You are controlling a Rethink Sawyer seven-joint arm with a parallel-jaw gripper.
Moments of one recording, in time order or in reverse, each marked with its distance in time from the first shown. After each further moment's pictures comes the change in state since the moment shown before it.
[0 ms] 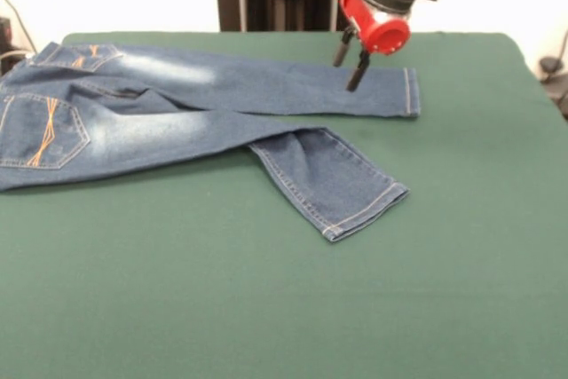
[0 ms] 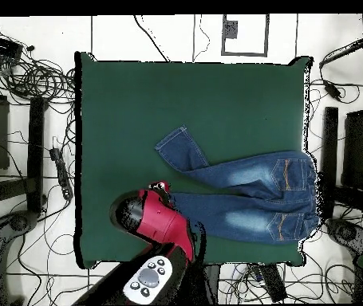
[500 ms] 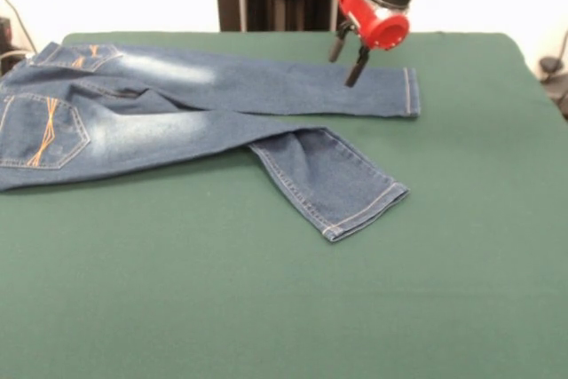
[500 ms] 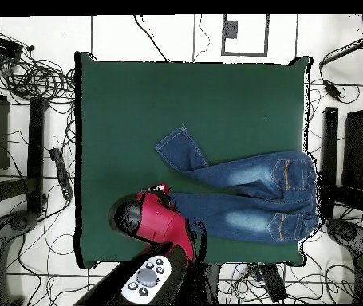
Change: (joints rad) arm -0.004 -0.011 -0.002 -0.008 -0.104 0.000 0.000
